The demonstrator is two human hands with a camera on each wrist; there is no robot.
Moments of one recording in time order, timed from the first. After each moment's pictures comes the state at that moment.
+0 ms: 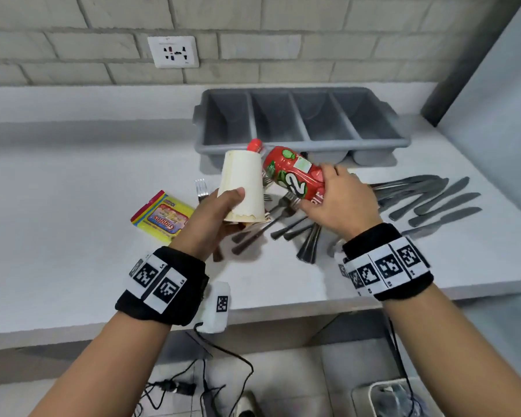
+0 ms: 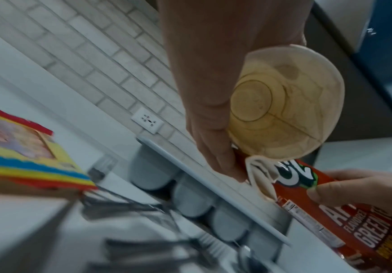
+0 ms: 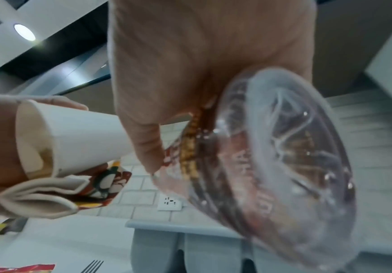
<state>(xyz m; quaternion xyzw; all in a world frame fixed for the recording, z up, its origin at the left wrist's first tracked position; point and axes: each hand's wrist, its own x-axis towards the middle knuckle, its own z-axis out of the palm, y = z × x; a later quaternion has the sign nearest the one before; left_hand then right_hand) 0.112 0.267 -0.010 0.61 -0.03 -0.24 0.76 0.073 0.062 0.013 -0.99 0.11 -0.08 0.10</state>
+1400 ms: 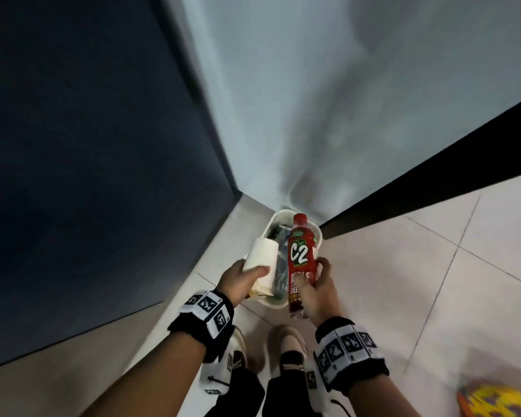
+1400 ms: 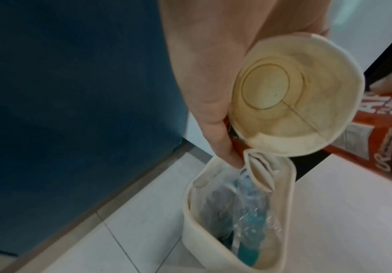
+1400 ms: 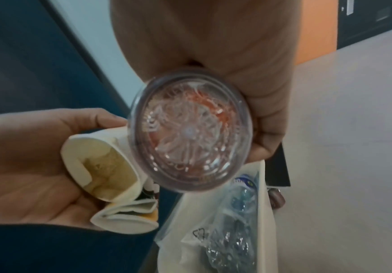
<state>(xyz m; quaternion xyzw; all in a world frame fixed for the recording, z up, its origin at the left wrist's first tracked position) -0.178 -0.173 -0.560 0.75 -0.12 -0.61 0.22 -0.327 -0.200 -0.565 -0.40 0.72 -0.06 0.57</state>
